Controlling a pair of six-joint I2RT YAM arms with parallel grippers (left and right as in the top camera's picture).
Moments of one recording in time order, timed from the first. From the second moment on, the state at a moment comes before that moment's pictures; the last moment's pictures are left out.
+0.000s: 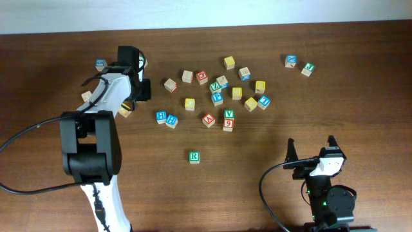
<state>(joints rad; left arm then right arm) -0.05 2.19 1.60 -0.65 -0.09 -0.06 0.03 0.01 0.01 -0.07 0.02 0.03</state>
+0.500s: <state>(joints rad) -0.05 2.18 1.60 -0.69 -0.09 -0.07 0.03 0.01 0.01 -0.07 0.02 0.03</state>
